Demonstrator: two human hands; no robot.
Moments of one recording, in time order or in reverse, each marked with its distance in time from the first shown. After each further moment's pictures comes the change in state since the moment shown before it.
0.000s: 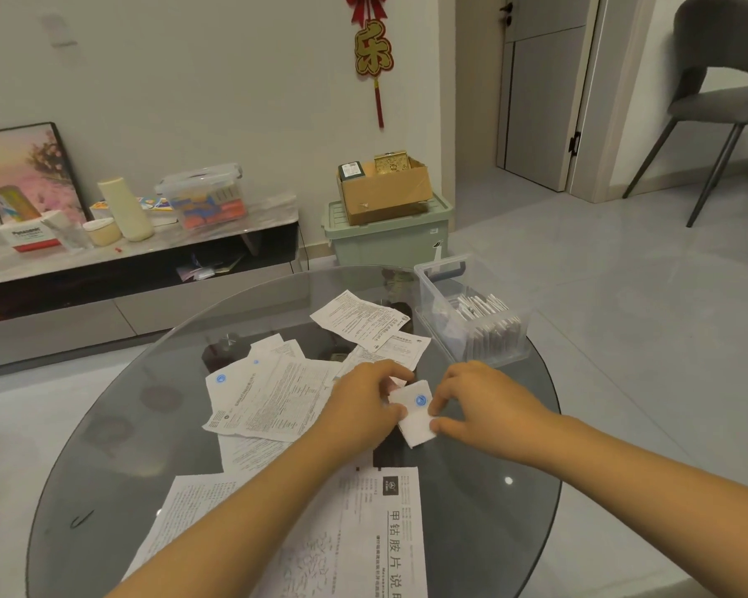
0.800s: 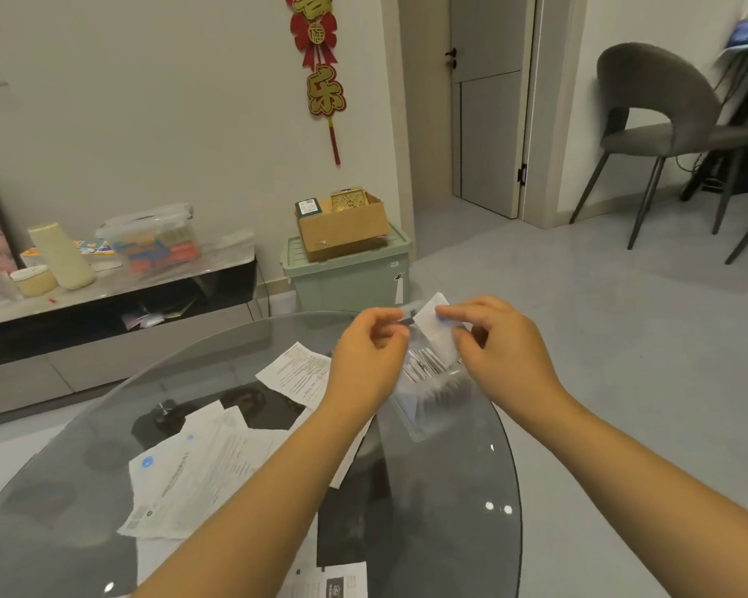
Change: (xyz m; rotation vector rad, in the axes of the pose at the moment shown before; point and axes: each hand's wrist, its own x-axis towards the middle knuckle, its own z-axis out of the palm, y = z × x) left_hand 0.077 0.084 -0.004 -0.519 0.256 0.112; right_hand 0.026 0.048 -0.074 0.392 0.702 0.137
